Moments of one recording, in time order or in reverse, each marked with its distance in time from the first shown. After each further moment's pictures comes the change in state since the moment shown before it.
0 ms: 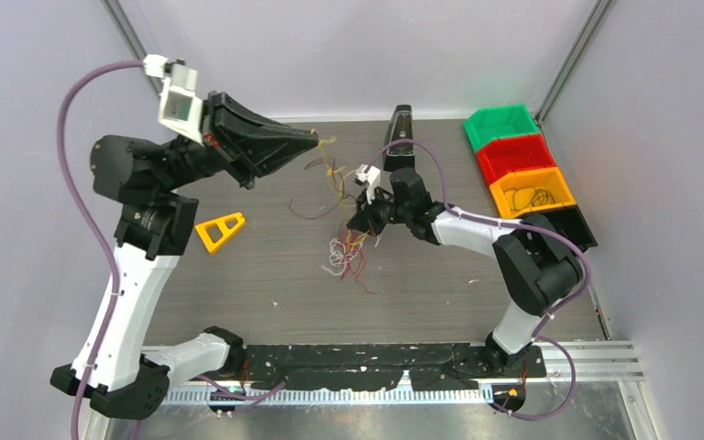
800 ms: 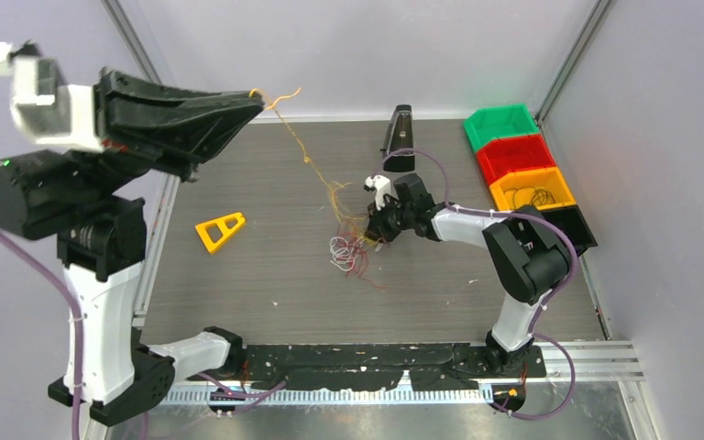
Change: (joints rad) left arm 0.048 0.085 0.437 -0.051 -0.063 0.030; right arm -0.058 0.095 -0.002 -0.148 0.058 0.019
